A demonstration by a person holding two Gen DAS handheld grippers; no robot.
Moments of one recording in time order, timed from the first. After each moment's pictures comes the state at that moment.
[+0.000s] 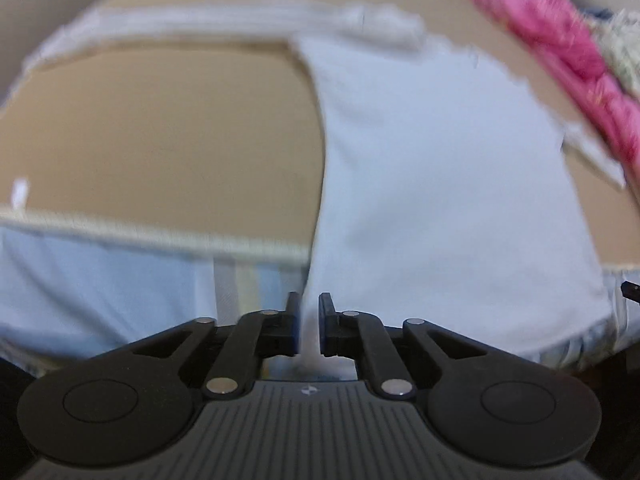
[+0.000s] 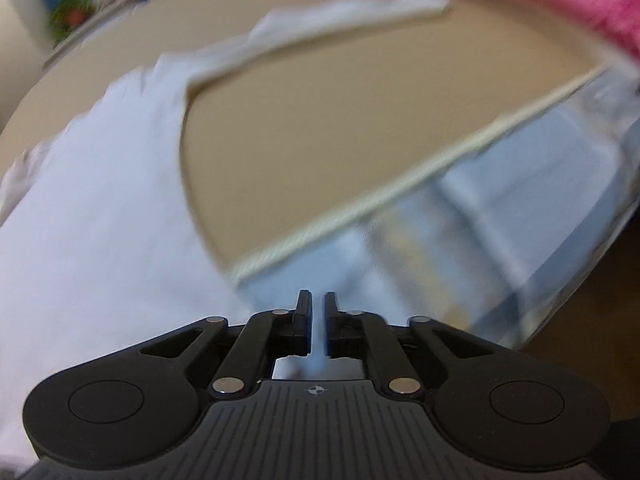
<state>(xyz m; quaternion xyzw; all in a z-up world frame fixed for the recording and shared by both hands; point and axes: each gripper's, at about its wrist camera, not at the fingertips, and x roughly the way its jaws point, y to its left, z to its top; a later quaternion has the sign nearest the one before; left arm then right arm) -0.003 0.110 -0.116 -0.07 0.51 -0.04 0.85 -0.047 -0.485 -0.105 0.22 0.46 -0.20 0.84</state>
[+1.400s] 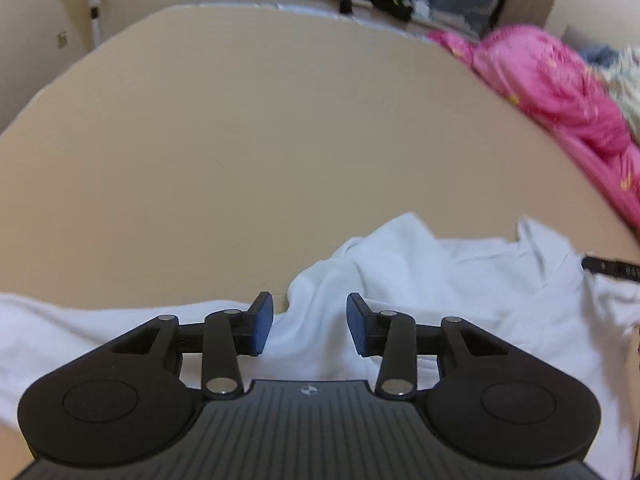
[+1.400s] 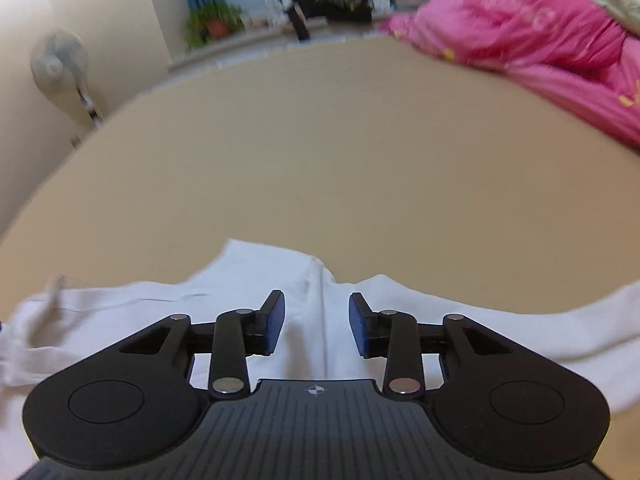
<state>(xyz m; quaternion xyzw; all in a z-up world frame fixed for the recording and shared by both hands) 0.411 0.055 -0.150 -0.03 0.44 -0.08 0.89 0.362 -0.456 -0.137 0.13 0.40 -0.01 0.91</state>
